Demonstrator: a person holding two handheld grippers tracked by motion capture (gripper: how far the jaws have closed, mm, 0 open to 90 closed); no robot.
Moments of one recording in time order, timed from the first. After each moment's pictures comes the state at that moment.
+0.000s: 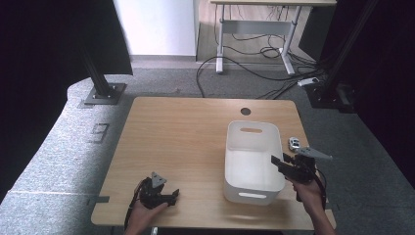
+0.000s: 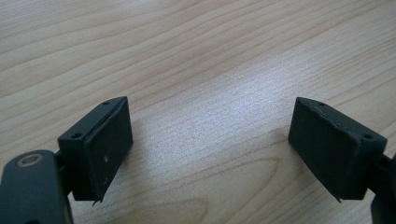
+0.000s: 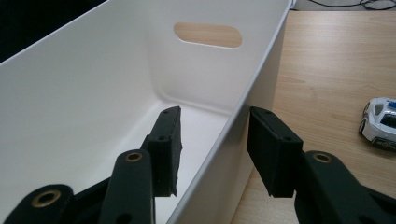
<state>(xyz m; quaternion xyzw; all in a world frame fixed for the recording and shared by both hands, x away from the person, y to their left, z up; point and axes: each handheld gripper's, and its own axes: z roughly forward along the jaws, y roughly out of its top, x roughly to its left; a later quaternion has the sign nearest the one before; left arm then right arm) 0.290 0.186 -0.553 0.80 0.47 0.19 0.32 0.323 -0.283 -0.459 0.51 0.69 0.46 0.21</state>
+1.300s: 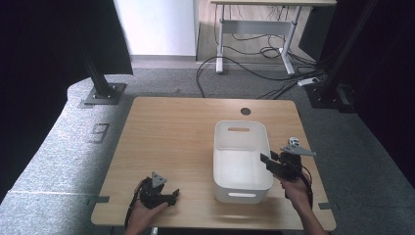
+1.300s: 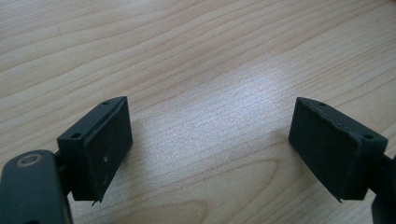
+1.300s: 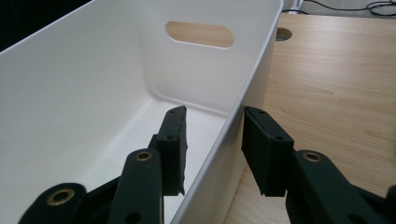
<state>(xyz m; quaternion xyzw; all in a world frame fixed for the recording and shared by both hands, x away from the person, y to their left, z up) 0.291 0.186 -0.553 0.80 0.47 0.18 0.32 0.331 -0.245 -0.456 0.50 0.71 0.45 0.22</state>
